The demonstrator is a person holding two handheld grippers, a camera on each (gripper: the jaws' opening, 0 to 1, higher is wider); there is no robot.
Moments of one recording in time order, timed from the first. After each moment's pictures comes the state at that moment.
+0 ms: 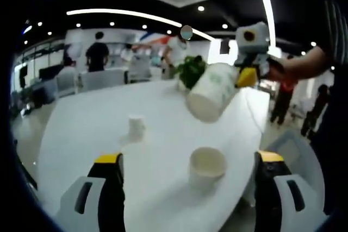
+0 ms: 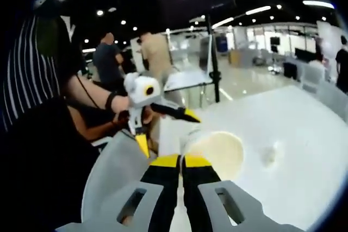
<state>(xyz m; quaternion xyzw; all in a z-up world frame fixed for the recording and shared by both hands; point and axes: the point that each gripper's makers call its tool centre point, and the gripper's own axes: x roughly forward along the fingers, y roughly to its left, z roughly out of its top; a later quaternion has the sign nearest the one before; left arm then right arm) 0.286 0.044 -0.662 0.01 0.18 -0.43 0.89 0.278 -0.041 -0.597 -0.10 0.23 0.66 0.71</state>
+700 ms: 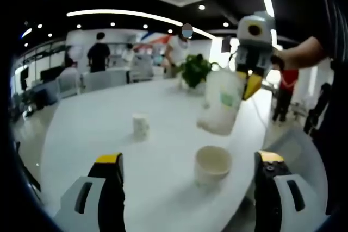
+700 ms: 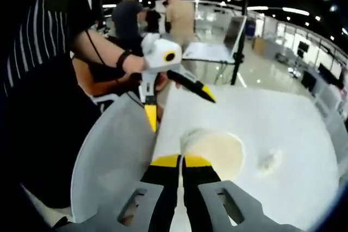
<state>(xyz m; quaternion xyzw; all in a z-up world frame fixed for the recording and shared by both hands) 0.291 0.052 -0.665 0.02 0.18 -0.42 0.89 0.264 -0.035 -0.623 -0.28 0.25 0.69 0.62</state>
